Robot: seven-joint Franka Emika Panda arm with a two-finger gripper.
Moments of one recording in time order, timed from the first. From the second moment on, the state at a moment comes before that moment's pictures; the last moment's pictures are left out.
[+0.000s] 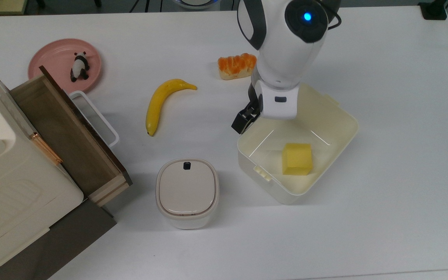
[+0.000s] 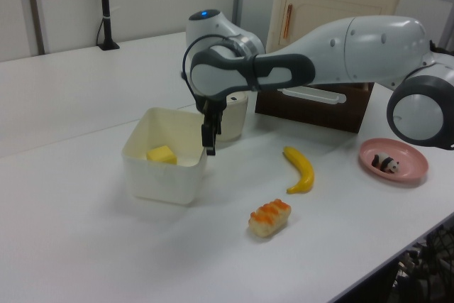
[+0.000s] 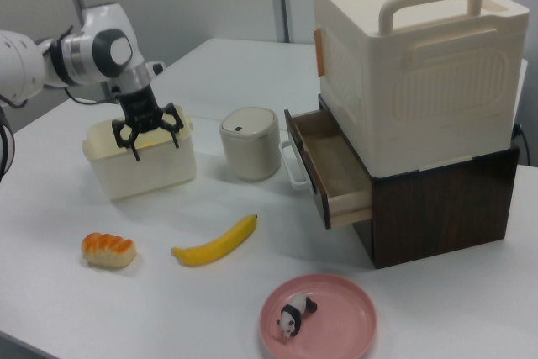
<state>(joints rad) 0.23 0.51 0.08 -1.40 -0.18 1.86 -0.47</state>
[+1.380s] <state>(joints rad) -0.06 0.00 0.14 -1.56 0.01 1.66 0.19</state>
